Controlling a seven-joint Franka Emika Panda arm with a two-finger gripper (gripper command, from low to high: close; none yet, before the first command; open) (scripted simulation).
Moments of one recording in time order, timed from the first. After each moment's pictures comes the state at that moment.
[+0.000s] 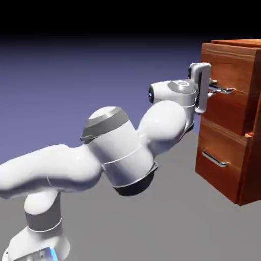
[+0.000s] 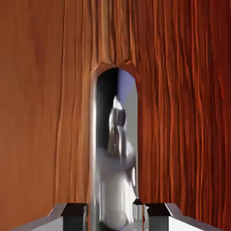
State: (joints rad) arm 1.90 -1.17 -1.35 -2.06 -2.70 2.28 -2.34
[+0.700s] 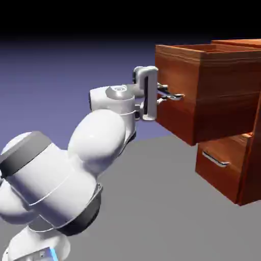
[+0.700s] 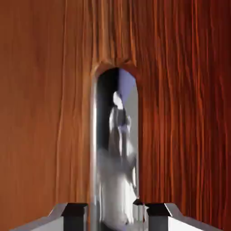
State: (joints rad) arm 1.39 -1.31 -0.96 -2.73 -2.49 2.09 -2.34
